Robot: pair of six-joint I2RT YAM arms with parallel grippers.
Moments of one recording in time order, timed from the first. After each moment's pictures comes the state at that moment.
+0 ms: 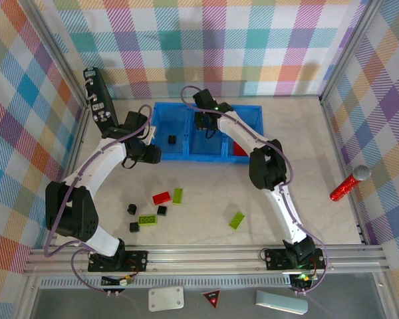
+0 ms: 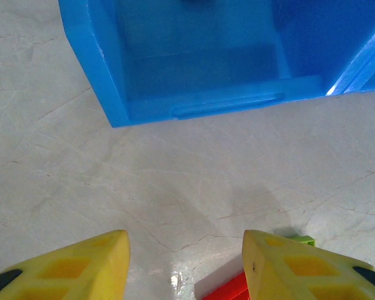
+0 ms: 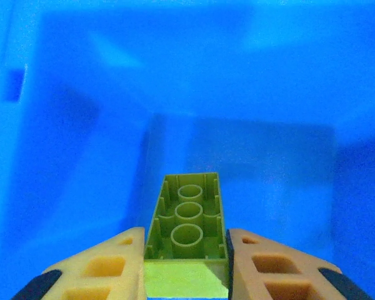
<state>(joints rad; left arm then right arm) -0.25 1.55 1.27 -0.87 0.06 -0.08 0.58 2.48 2.34 -0.79 0.16 0.49</state>
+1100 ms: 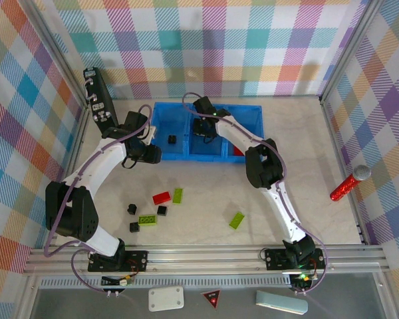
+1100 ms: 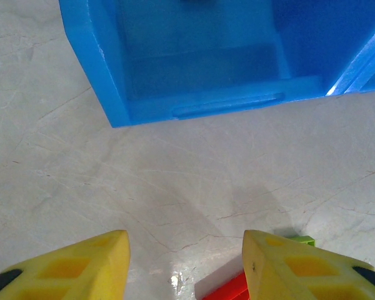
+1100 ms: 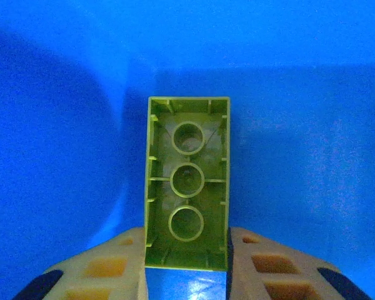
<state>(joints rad) -0.25 1.55 1.27 -0.87 0.06 -0.08 0.56 2.54 2.29 -0.73 0.02 0.59</state>
